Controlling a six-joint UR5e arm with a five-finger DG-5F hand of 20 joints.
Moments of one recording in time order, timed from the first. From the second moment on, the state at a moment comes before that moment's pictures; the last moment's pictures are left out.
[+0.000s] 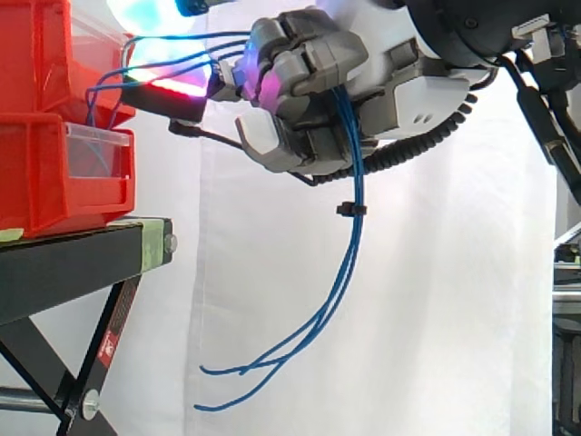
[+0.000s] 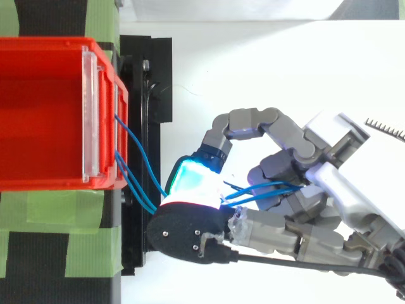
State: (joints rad) arm 0.51 -2.15 -1.20 -3.35 -0.32 0.31
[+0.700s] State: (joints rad) arm 0.51 -2.15 -1.20 -3.28 -0.32 0.31
